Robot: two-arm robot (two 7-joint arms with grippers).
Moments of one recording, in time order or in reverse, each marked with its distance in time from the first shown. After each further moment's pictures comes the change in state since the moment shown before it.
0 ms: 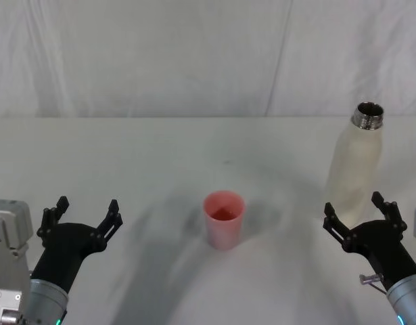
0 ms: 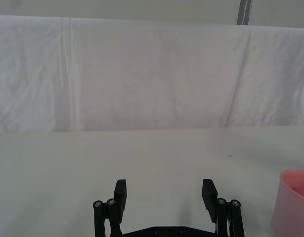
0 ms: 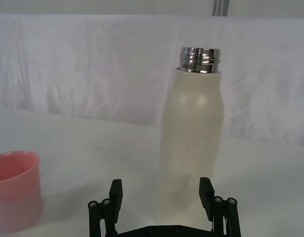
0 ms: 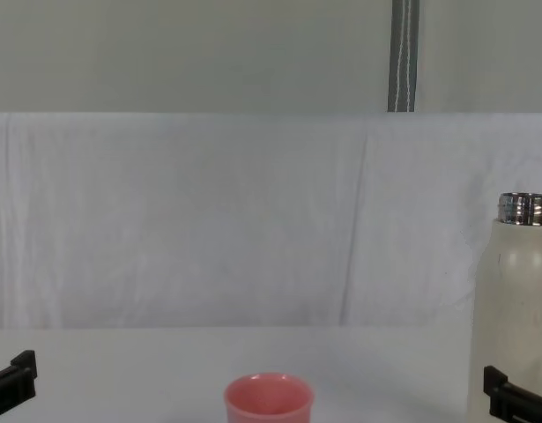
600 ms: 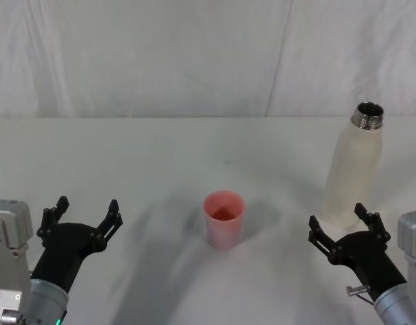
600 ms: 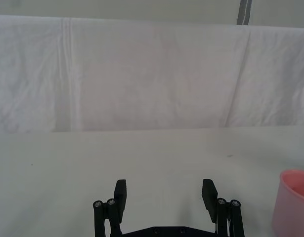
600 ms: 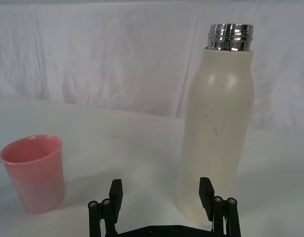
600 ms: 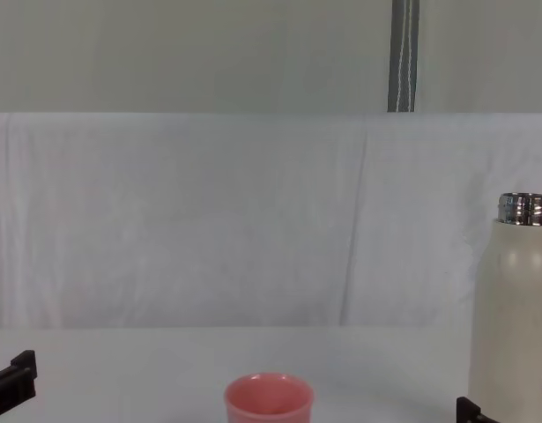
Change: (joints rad) left arm 0.000 0.000 0.000 0.000 0.000 0.000 0.000; right arm -0.008 0.007 -0.036 0.018 0.008 0.005 0.020
